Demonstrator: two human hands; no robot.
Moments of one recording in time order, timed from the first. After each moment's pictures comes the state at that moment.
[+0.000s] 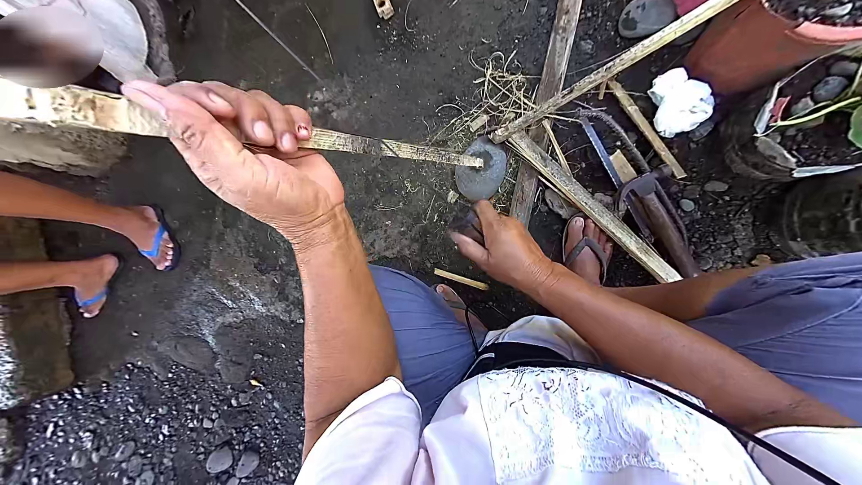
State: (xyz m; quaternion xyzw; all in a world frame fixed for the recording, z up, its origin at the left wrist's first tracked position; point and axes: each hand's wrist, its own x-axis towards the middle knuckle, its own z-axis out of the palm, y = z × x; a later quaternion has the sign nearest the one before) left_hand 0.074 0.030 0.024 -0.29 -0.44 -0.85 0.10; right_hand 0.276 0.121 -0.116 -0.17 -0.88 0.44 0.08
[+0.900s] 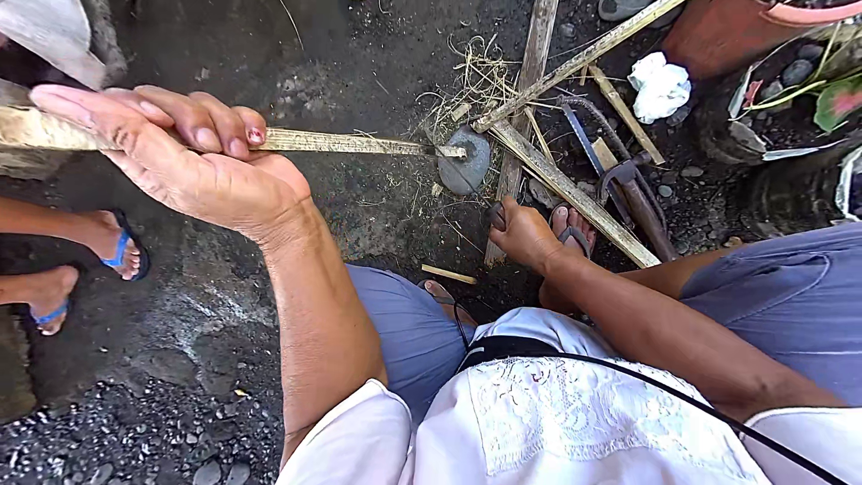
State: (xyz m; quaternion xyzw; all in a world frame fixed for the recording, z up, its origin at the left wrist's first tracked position) left_hand 0.069 0.026 0.019 -0.24 -0.47 -0.84 0.16; right_hand 0.293 0.159 -0.154 -0.33 -0.83 0.44 -0.13
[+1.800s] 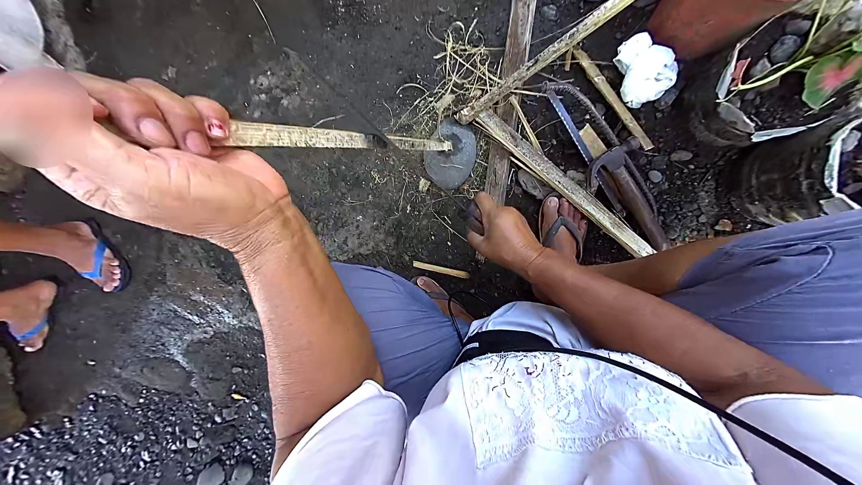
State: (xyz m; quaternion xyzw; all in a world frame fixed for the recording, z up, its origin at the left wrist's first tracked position) left_hand 0.071 0.033 0.018 -0.25 -0.50 -0.82 0.16; right_hand 0.293 0.146 -0.159 -0.28 -0.86 0.42 -0.08
